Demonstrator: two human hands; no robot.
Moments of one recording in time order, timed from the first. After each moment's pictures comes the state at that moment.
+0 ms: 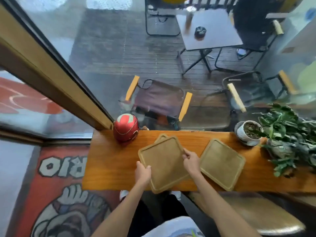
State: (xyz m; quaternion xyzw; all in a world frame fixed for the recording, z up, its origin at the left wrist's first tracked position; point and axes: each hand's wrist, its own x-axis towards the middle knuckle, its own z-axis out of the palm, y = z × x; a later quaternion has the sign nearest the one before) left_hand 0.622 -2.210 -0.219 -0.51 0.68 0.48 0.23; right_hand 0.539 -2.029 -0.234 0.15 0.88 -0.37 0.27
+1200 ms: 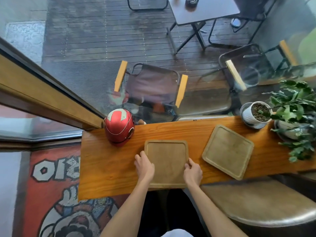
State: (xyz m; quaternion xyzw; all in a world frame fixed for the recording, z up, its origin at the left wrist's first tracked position) left_hand 0.592 -2.220 -0.279 -0.41 0.81 0.32 0.27; right_hand 0.595 -2.047 -0.294 0.35 0.85 -0.31 0.23
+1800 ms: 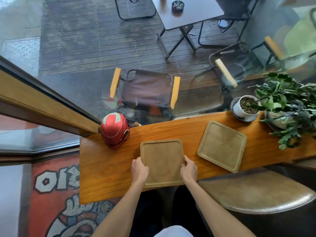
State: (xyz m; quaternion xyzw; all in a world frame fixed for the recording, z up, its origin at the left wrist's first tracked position) left_hand 0.609 -2.229 -0.271 -0.38 0.82 0.33 0.28; right_hand 0.602 -2.042 -0.292 0.34 0.84 -0.34 0.26
